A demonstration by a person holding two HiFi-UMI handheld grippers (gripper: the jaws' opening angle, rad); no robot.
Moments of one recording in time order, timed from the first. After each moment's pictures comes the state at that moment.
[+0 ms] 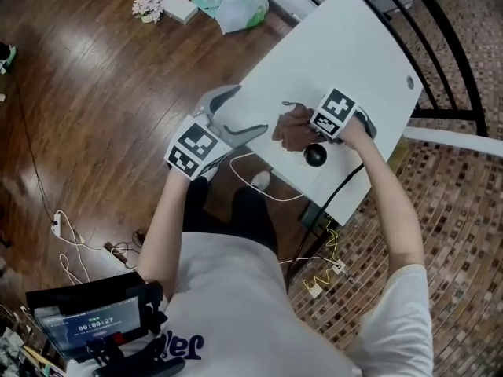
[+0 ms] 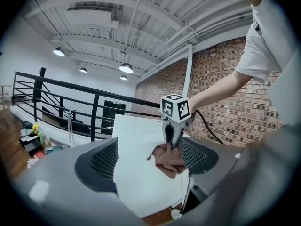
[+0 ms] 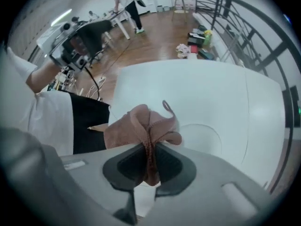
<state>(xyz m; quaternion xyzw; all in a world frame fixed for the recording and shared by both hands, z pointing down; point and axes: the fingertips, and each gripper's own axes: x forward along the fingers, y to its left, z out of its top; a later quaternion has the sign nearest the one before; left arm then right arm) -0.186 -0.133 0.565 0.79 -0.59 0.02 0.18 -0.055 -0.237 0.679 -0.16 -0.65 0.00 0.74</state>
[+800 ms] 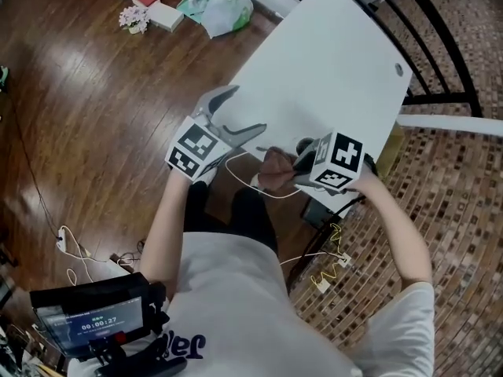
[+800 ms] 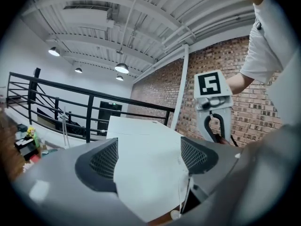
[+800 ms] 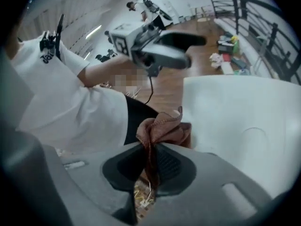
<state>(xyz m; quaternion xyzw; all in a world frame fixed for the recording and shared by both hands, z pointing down) -0.170 -0.144 0.557 0.80 -0.57 0.03 0.17 -0.007 -0.081 0.581 -0.33 -0.66 0.08 0.67</state>
